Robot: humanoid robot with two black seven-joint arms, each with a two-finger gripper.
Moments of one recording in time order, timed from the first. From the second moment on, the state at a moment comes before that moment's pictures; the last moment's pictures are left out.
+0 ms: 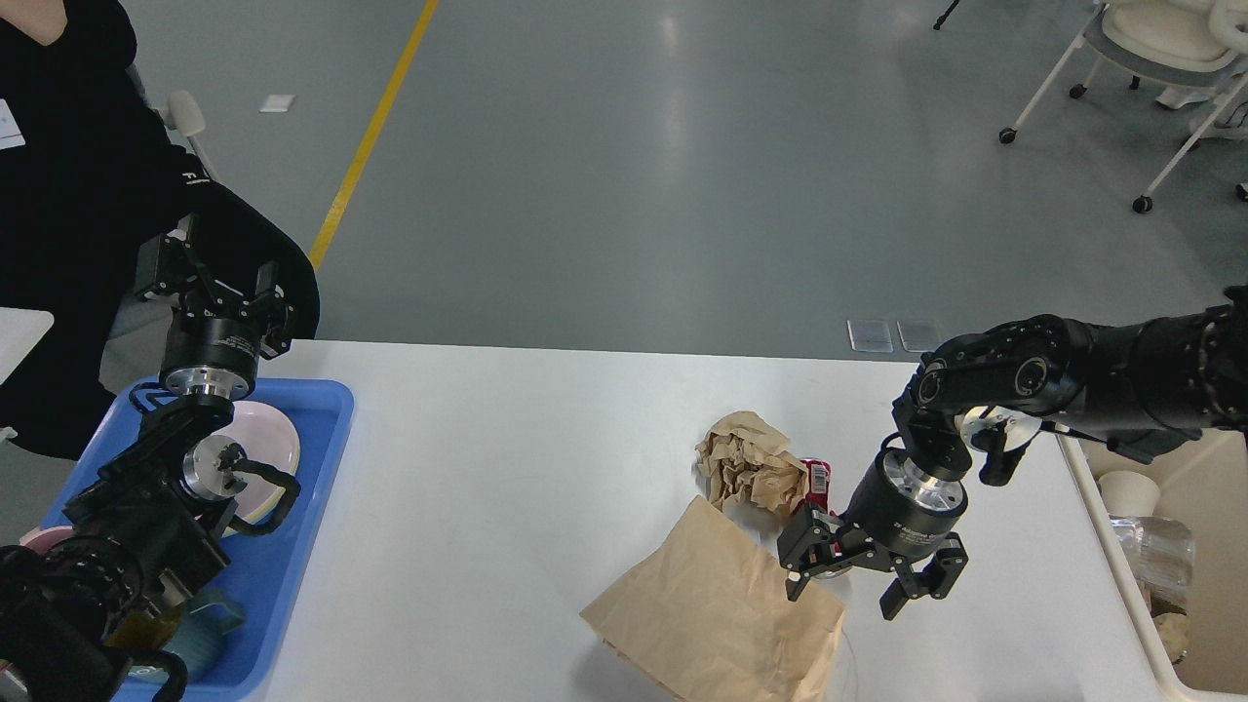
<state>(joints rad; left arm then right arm) -0.80 0.19 -0.69 -0.18 -0.04 -0.38 -0.67 1.52 -0.24 -0.97 1.14 -0.06 0.77 -0.16</state>
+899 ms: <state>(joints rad) -0.80 0.19 -0.69 -0.18 -0.04 -0.38 -0.67 1.36 -0.26 -0.89 1.07 -0.04 0.71 -0.16</state>
